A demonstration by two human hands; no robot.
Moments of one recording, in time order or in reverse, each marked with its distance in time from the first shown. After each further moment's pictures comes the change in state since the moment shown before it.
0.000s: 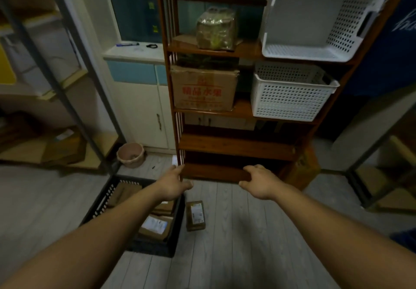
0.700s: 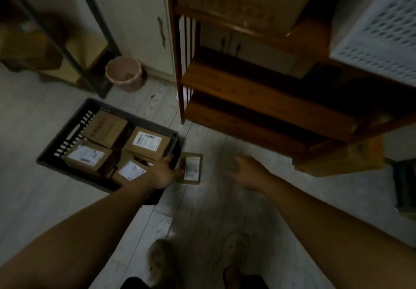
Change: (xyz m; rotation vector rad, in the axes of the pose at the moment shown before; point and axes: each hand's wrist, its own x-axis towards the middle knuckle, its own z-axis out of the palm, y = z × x) left_hand 0.255 -0.156 0.136 -0.231 0.005 -0.393; right_hand 0.294 0.071 0.149 -0.076 -0.394 -0.063
